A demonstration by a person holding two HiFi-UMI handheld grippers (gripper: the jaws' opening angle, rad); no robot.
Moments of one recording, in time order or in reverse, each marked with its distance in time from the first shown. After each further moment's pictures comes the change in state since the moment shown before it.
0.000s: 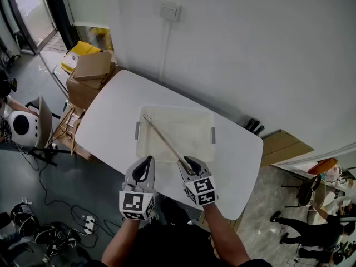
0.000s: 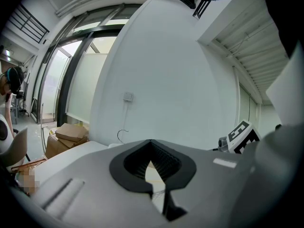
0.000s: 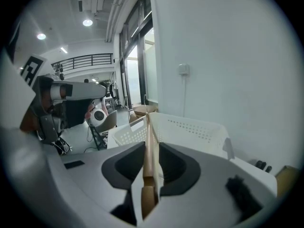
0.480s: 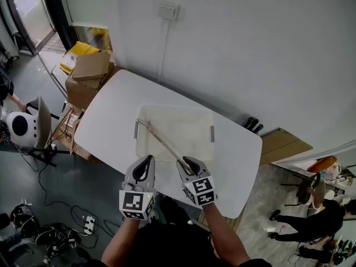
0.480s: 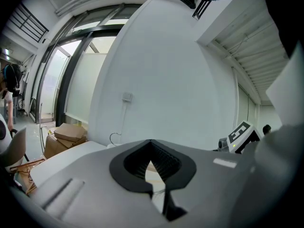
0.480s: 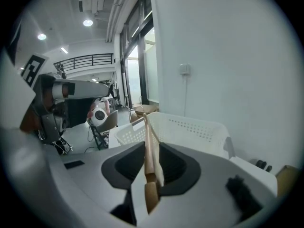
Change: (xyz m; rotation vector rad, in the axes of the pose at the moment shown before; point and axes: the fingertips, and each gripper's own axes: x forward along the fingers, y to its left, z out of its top) left arm -0.002 -0.002 0.000 -0.002 -0.002 -0.015; right arm -0.003 0.007 -0.004 -0.002 0.004 0.006
